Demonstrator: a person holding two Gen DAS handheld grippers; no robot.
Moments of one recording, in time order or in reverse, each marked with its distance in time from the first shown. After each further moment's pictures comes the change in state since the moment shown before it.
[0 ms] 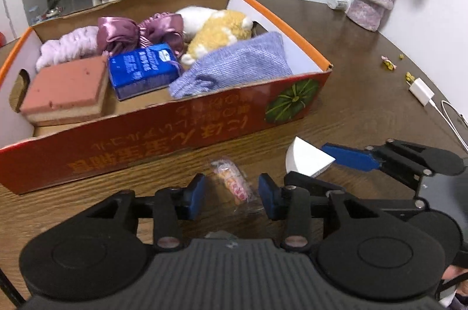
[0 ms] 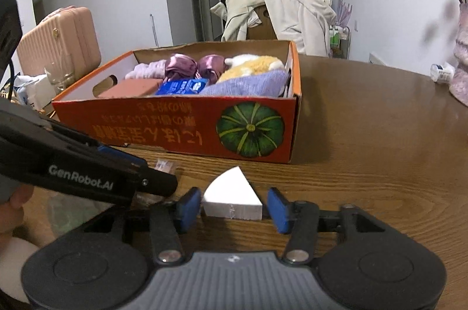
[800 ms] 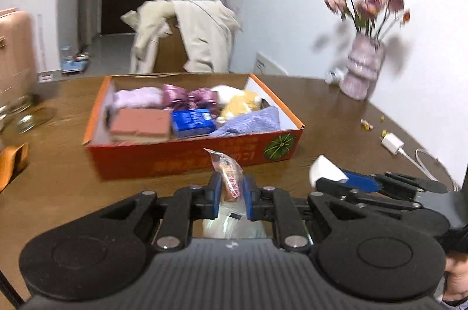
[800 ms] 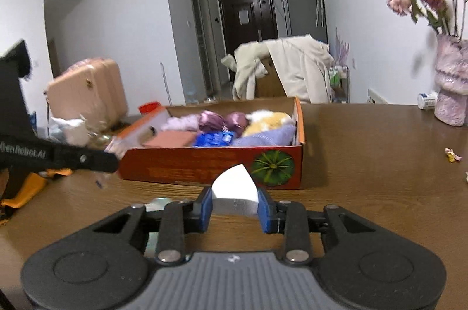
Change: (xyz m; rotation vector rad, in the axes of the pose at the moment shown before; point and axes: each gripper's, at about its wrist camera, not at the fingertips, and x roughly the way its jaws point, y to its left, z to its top) left arm -0.165 0.004 -0.073 -0.097 -0.329 0.063; right arm -0.114 0.030 -0.020 0.040 -0.219 0.051
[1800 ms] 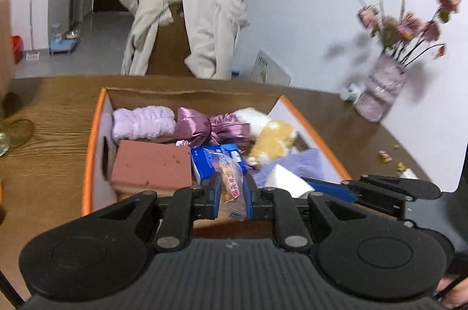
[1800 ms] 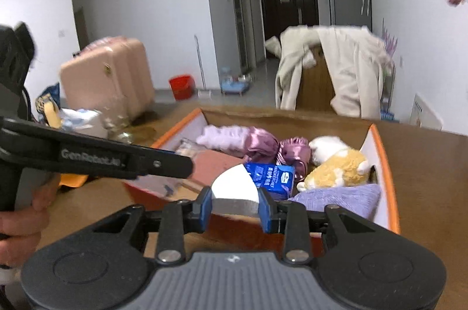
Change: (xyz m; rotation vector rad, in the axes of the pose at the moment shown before) left arm 0.121 0.079 0.092 -0.068 0.095 -0.085; right arm 0.145 0.044 0.095 -0.100 0.158 0.115
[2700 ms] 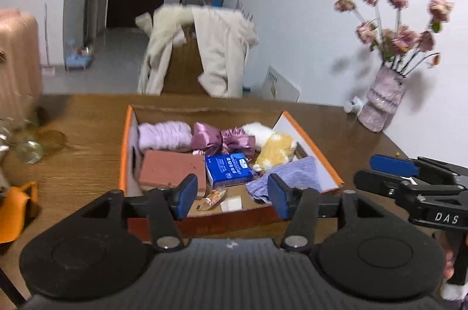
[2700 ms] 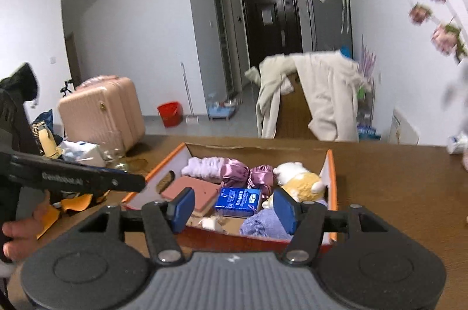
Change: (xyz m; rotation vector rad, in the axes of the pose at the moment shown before) left arm -0.091 -0.020 -0.020 0.033 -0.114 0.068; right arm -0.115 -0.016 -0.003 0.036 -0.144 -0.049
